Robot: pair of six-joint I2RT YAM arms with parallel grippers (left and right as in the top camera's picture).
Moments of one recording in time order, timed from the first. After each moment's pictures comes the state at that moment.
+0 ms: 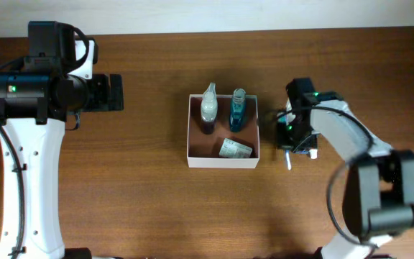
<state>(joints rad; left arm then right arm) -0.02 1.59 1.92 -1.37 -0.02 -0.02 0.11 1.82 1.28 -0.98 -0.08 0.21</state>
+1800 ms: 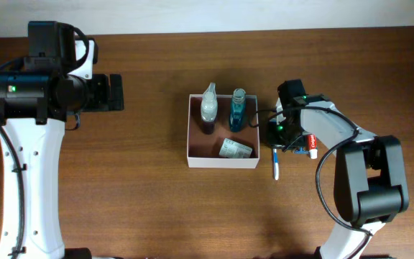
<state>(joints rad) -0.02 1.59 1.92 -1.37 -0.02 -0.02 0.13 1.95 1.24 -0.81 -0.13 0.21</state>
